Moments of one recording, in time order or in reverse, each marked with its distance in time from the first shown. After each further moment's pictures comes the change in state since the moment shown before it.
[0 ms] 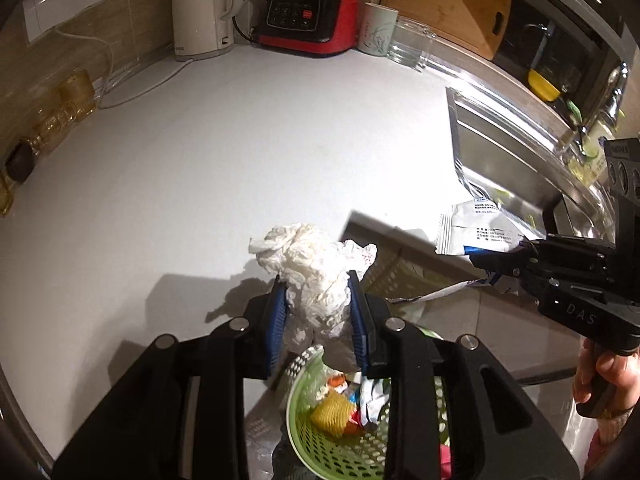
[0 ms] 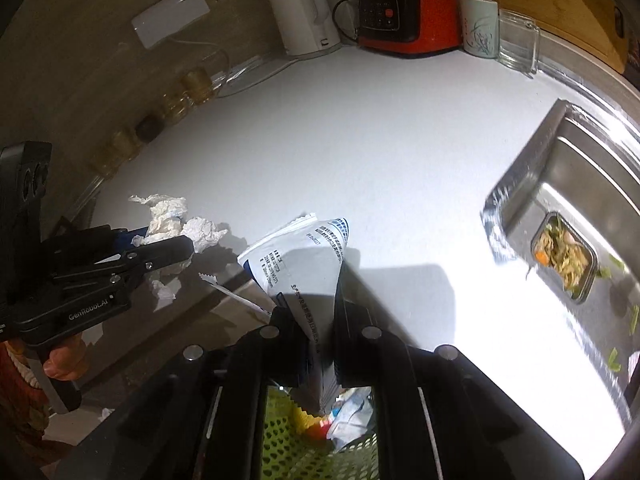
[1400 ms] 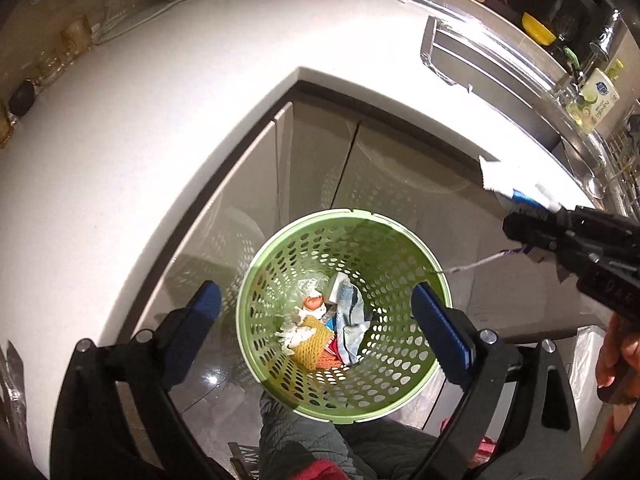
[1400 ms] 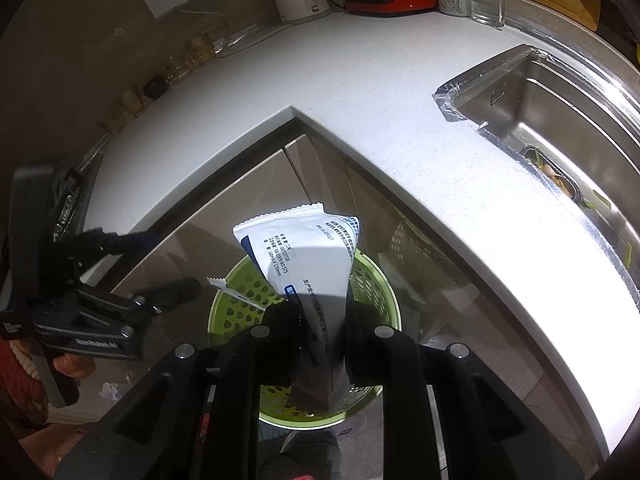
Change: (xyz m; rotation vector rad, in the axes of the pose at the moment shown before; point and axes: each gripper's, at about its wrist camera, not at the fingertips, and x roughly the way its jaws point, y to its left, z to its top) left arm -0.002 -0.046 -0.090 -0.022 0.144 0.039; right arm -0.032 -0.019 -0.091 0.004 0.082 -0.010
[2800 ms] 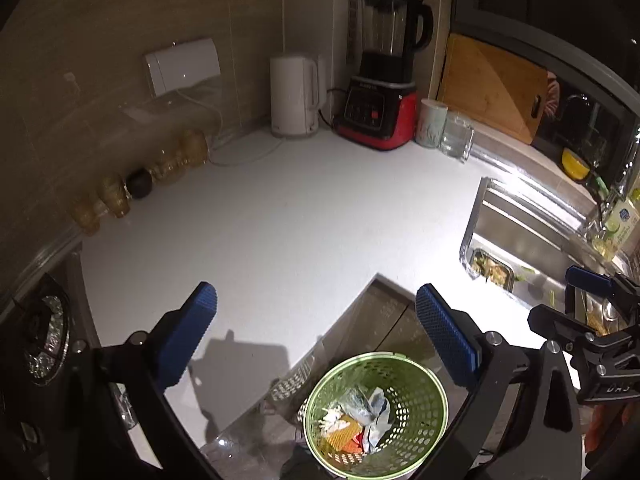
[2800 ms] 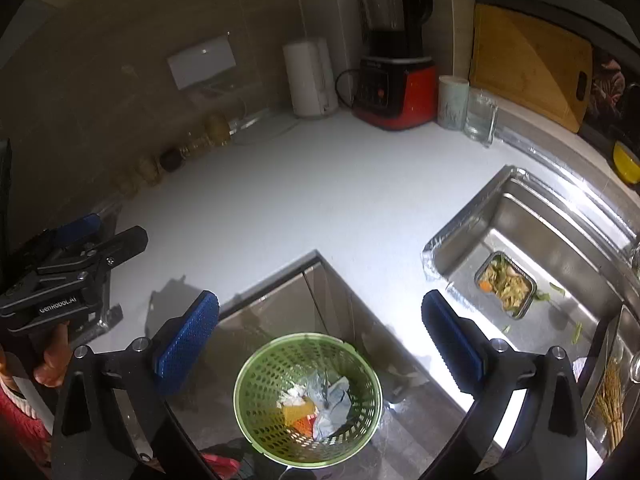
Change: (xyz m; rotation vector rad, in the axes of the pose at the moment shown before) left arm -0.179 0.022 0.074 -0.156 -0.410 0.231; right arm -0.130 0.058 0.100 -0.067 -0.247 -0.081
